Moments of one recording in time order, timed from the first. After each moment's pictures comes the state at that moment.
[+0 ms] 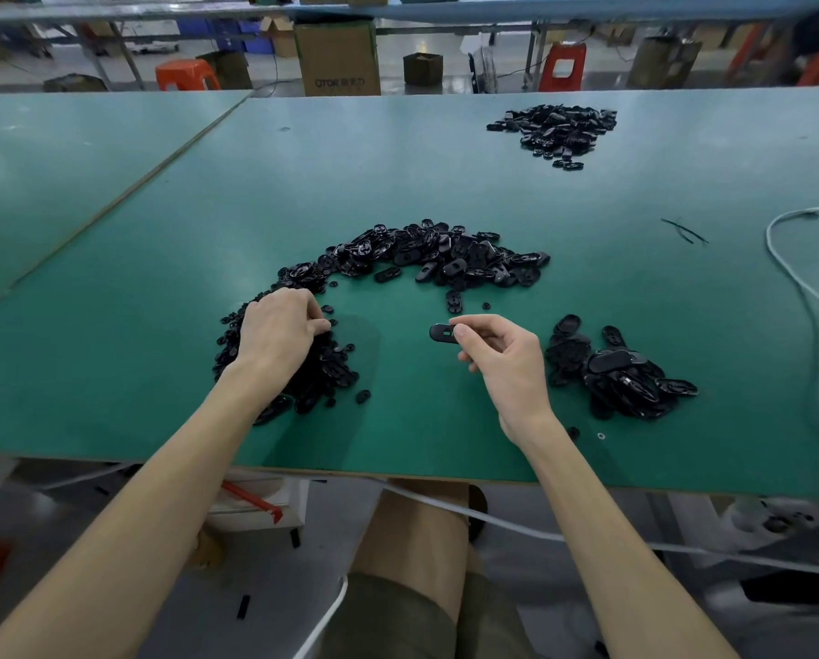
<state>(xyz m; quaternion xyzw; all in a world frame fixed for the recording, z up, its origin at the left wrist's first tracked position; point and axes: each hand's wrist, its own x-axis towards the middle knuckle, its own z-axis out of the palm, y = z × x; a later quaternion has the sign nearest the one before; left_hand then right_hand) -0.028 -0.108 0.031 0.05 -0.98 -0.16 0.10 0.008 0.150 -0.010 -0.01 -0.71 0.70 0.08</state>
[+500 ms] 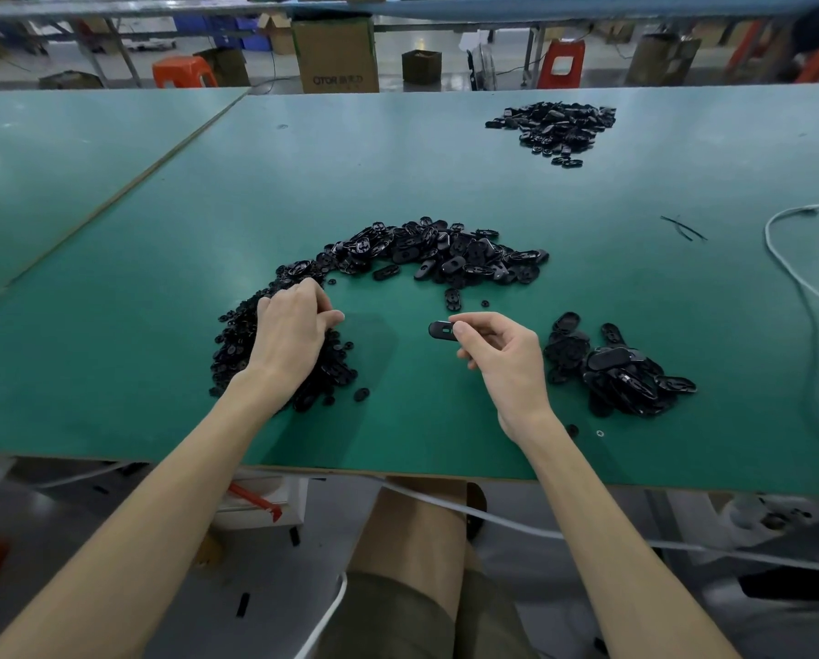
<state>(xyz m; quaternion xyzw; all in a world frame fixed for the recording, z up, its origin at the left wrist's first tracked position) -0.026 -0.098 0.016 0.03 -0.96 -0.24 0.15 0.007 0.149 -0.011 -0.02 -0.71 0.70 0.08</state>
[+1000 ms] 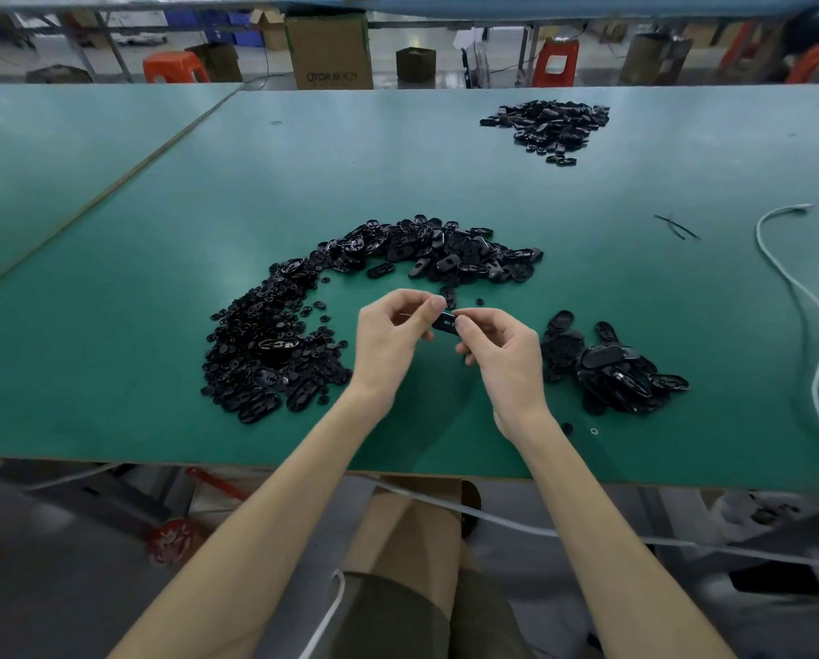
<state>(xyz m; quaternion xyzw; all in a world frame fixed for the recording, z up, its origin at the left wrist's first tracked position) -0.011 0.007 0.001 -0.02 -0.72 -0.69 0.10 0.007 0.150 -0.012 -0.03 -0.70 0.71 0.10</state>
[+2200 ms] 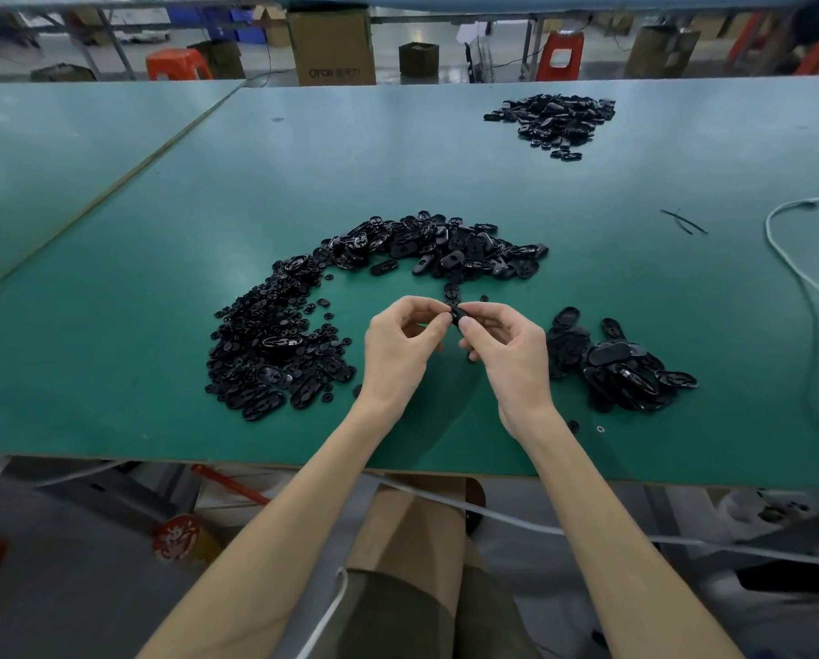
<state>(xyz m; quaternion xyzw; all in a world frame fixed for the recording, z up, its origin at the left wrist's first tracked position) -0.005 0.012 -0.011 -0.02 -0.74 -0.66 0.12 0.007 0.151 -0.011 -0.03 -0.68 0.72 0.10</state>
